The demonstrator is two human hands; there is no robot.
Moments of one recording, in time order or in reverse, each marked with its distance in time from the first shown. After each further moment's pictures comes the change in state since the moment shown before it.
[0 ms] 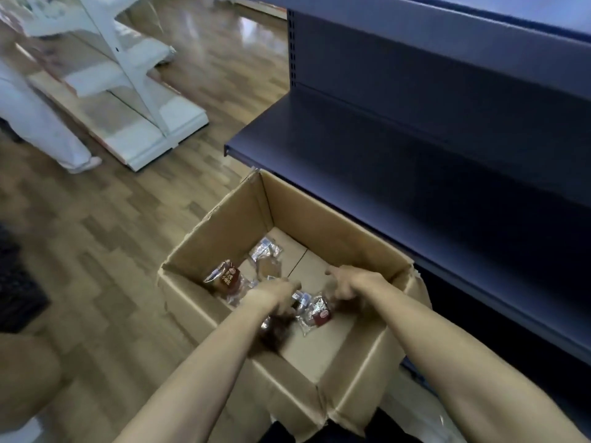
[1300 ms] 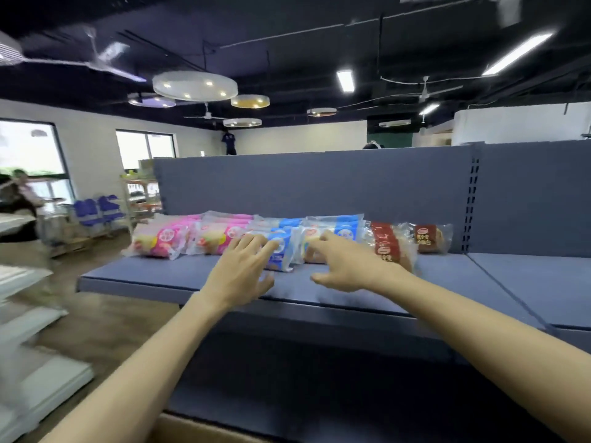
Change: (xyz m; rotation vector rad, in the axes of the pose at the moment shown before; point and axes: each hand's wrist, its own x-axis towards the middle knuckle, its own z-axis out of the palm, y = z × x) left_hand -0.197 0.209 -0.354 0.532 1.507 0.644; right_hand -0.423 0.100 -0.220 -0.226 1.260 0.018
